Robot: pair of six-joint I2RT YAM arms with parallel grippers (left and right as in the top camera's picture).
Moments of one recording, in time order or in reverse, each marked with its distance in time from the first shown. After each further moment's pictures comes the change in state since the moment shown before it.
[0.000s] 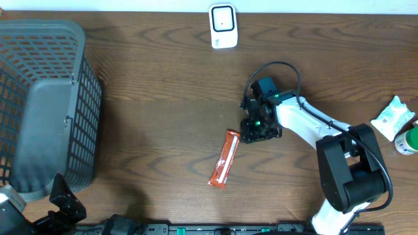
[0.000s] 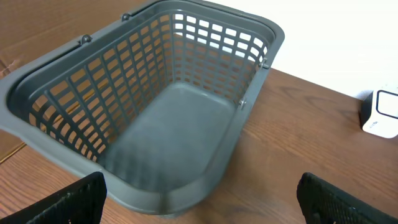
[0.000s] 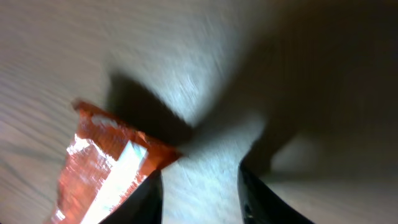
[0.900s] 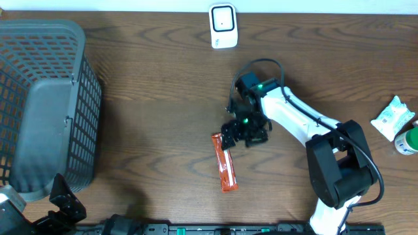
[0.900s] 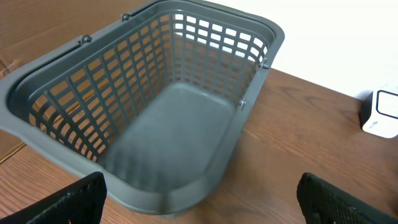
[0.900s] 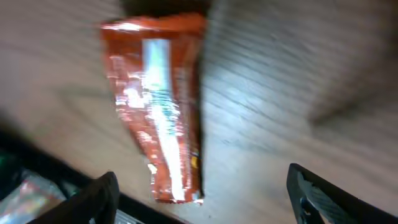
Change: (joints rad) left arm 0.000 0.000 0.000 0.000 0.000 0.000; right arm 0.101 0.058 0.201 -0.345 -0.100 0.075
